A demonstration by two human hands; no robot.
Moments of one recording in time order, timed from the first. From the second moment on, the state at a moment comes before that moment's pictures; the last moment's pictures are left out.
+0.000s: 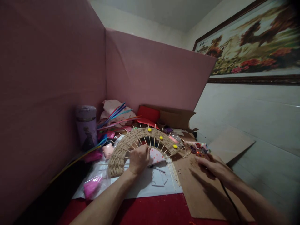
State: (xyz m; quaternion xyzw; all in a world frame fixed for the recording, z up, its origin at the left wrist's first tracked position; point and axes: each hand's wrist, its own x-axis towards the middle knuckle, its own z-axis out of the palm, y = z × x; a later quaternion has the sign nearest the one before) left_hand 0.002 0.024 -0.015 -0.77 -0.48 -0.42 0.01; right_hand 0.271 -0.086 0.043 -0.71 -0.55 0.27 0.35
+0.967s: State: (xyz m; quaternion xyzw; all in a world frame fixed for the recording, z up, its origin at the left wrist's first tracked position) left_hand 0.003 -0.005 0.007 -0.78 -0.19 -0.58 0.11; right_hand 0.113 0.026 0.043 -0.50 -0.73 0.31 0.35
